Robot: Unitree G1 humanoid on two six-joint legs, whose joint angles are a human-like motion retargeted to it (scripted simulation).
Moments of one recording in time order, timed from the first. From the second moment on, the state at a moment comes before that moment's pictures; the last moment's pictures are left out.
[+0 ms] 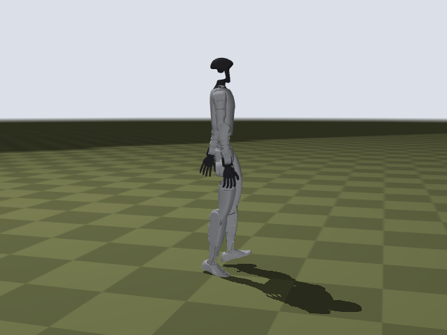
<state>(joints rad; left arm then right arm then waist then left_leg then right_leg) 0.25 0.13 0.35 1.60 0.21 0.05 0.05 -0.07 -0.14 -0.08 1.55 -0.48 -0.06 0.02 0.00 -0.10 0.03 0.01 -0.10 0.22 0.03 -0.25 0.00 0.18 -0.17 -0.48 0.02 0.05 0.07</state>
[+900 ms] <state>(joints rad) 0.11 0.20 0.34 1.62 0.22 0.09 0.00 0.01 -0.16 -0.13 1.64 -0.47 -0.03 -0.14 -0.02 -0.07 0.12 0.09 -0.03 0.16 0.05 -0.33 0.04 -0.03 -0.19 -0.33 0.33 0.33 -0.02</state>
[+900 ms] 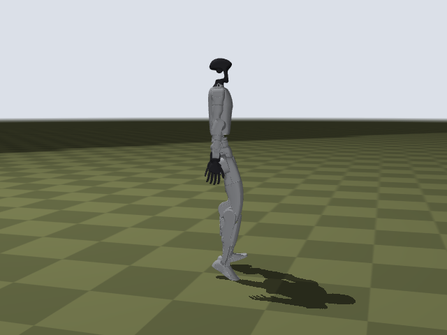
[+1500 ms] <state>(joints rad) 0.02 0.13 0.23 1.32 0.19 0.03 -0.04 -0.05 -0.13 -0.03 1.63 -0.56 -0.01 0.02 0.02 -0.10 0.05 0.00 -0.03 0.26 0.03 -0.24 -0.02 0.14 -0.16 -0.49 -0.01 0.11 0.06</state>
